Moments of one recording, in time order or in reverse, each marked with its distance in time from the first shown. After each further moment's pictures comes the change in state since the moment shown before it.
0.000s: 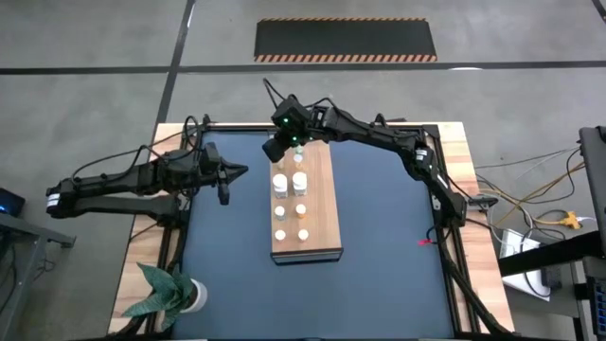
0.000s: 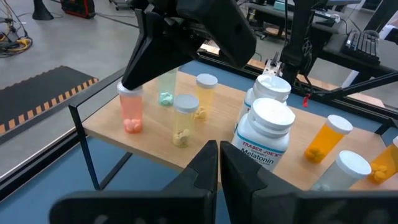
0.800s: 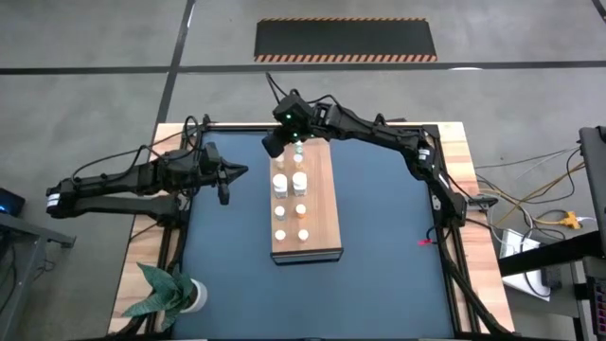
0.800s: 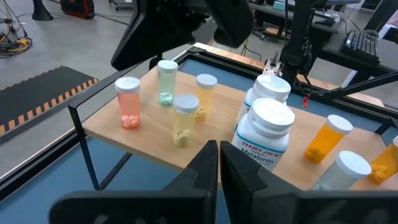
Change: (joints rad) left arm 0.000 0.000 0.000 0.001 0.000 0.002; right arm -0.002 -0.028 -0.003 0.042 0.030 0.000
